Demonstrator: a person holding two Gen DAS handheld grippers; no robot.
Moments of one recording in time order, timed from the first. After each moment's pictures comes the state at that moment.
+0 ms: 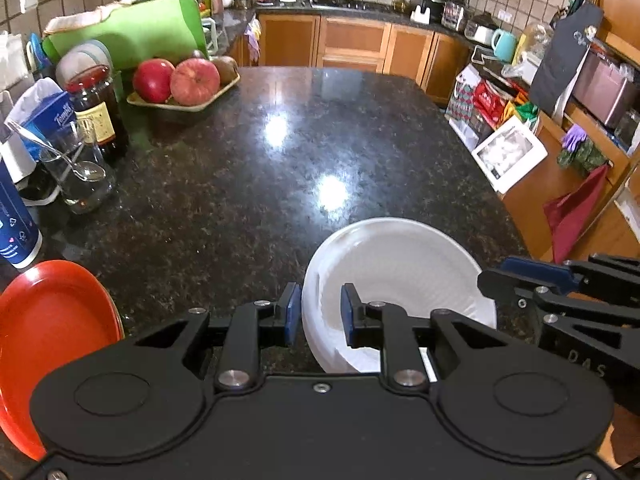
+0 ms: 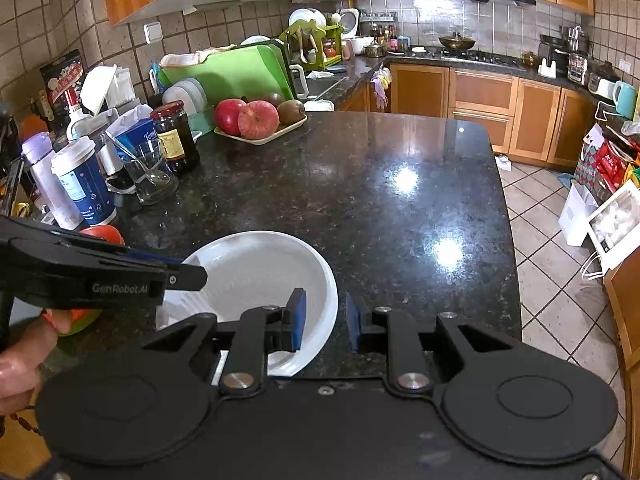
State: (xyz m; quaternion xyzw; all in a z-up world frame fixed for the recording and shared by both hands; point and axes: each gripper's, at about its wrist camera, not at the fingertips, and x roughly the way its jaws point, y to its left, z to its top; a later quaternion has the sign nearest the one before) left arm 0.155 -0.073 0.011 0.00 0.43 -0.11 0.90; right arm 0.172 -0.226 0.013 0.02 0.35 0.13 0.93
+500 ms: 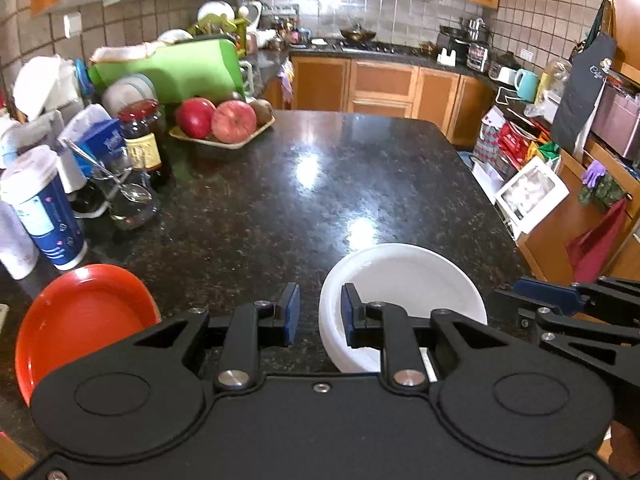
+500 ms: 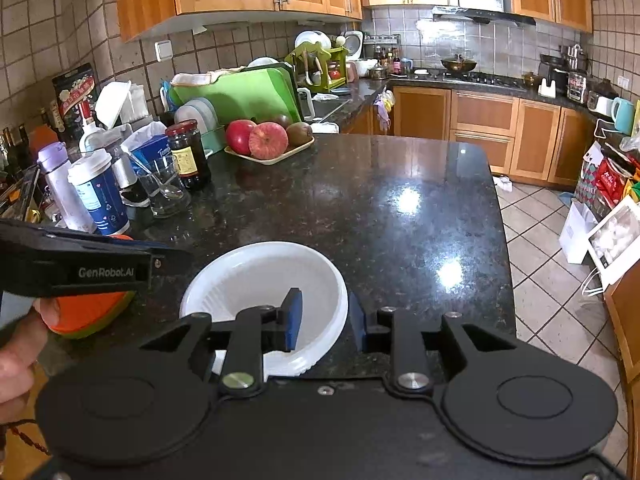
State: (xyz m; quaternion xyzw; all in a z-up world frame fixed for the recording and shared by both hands) left arm 0.124 -0.071 0.026 0.00 0.36 -0.05 0.93; right arm 0.144 -0.226 0.020 0.02 0.32 0.14 0.94
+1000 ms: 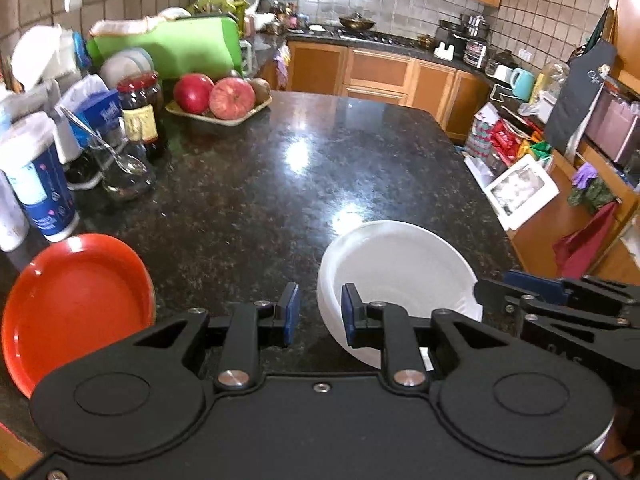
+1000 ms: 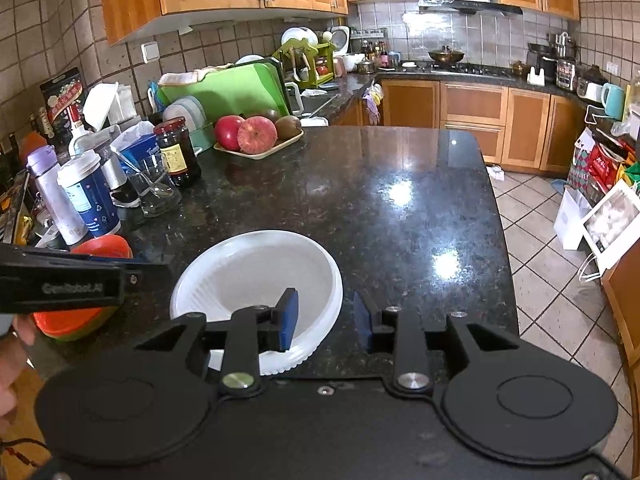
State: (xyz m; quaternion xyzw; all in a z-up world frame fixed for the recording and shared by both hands) left arm 0.124 -0.057 0.018 -0.03 0.39 -0.07 0.92; right arm 0.150 -0.227 0.010 0.03 0.33 0.12 0.93
